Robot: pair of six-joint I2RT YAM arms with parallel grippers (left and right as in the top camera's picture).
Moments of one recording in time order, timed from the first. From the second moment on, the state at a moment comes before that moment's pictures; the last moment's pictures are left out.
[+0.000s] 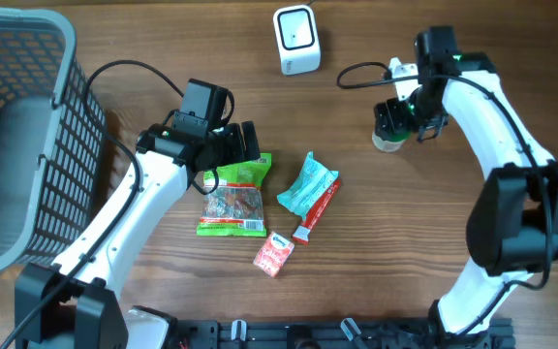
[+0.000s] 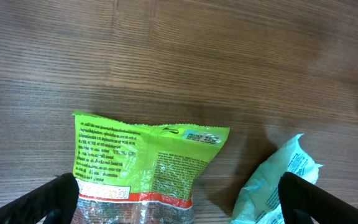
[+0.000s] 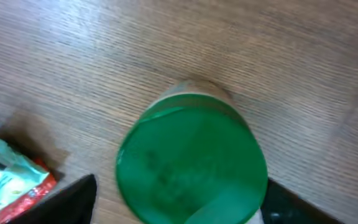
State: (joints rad) left arm -0.33 1.52 1.11 -0.69 0.05 -0.50; right arm 0.08 1.95 1.53 -1.01 -0.12 -0.20
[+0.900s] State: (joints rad) left arm -0.33 1.52 1.11 -0.69 0.05 -0.50; right arm 0.08 1.96 1.53 -1.03 -0.13 0.01
